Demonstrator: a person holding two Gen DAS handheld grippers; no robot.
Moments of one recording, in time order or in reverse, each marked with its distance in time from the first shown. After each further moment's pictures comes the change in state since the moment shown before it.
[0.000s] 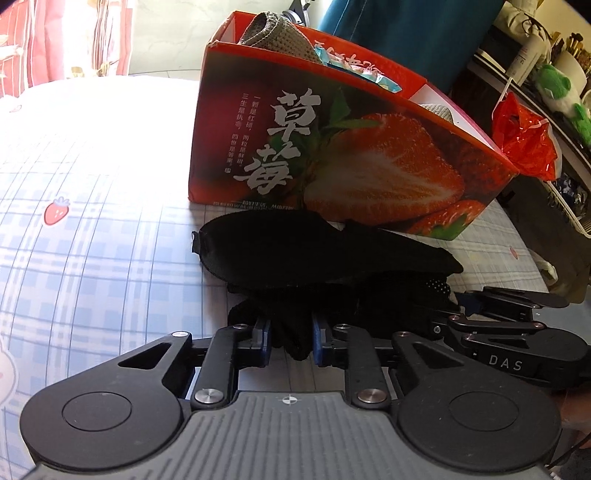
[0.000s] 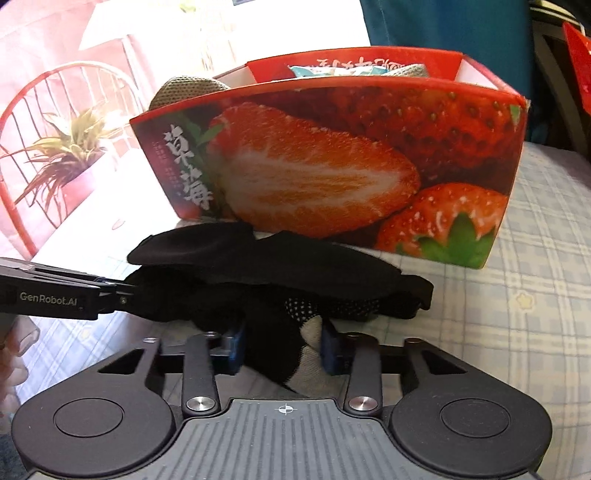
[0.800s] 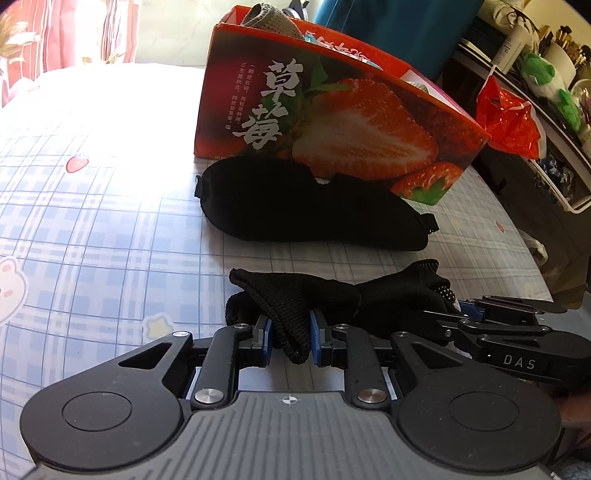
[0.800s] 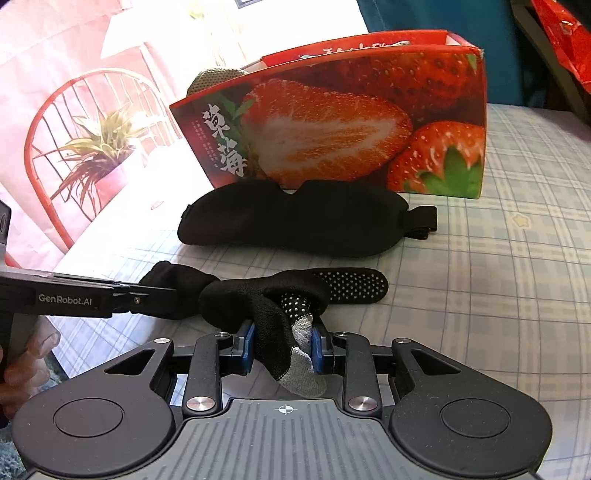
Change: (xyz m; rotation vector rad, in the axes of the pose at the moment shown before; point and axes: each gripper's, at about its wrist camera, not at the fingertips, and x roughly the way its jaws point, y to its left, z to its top) left arm -0.027 -0.008 -0.047 -0.005 0.002 0.005; right arm -0.038 0.008 -0.047 0.054 -0.003 0.080
